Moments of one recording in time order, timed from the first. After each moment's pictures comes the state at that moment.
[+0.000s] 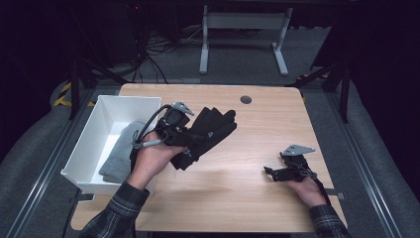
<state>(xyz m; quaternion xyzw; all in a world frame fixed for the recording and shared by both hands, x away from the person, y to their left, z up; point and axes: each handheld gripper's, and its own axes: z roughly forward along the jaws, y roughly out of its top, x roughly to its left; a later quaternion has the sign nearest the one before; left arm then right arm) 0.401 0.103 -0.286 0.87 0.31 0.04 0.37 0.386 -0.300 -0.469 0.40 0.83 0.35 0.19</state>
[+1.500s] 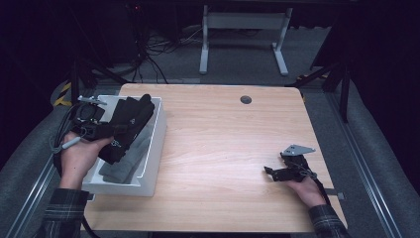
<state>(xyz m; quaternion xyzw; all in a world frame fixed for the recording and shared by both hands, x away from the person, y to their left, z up) 0.408 0.282 -0.303 0.78 0.51 0.10 0.34 0.386 -0.300 -0.469 0.40 0.82 0.35 0.19</state>
